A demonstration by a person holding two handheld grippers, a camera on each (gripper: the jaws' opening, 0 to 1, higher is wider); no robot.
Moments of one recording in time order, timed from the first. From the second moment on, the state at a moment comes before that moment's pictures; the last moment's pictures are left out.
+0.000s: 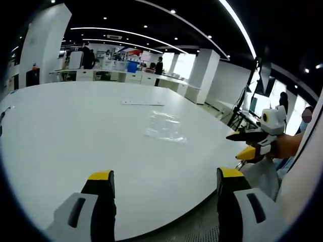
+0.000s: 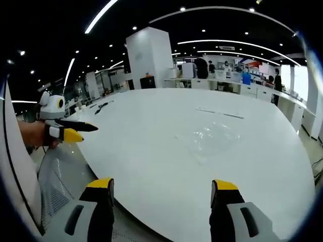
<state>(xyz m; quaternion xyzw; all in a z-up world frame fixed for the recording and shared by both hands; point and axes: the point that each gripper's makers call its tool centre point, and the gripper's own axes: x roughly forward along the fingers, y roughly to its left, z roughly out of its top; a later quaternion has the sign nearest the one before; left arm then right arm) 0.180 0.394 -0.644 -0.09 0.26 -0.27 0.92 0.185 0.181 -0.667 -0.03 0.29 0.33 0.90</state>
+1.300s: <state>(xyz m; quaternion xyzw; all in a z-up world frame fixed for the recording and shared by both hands) 0.184 0.390 -0.640 -0.09 0.26 -0.27 0.92 0.203 0.193 -0.680 -0.06 0.31 0.36 0.88</state>
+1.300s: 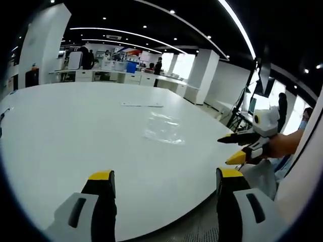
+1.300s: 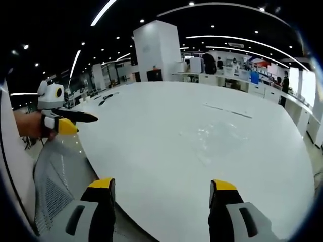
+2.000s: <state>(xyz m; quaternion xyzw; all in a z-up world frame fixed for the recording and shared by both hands) 0.188 0.397 -0.639 -0.10 0.26 -0.26 0.93 0.250 0.187 -0.705 -0.13 0.33 0.37 0.86</state>
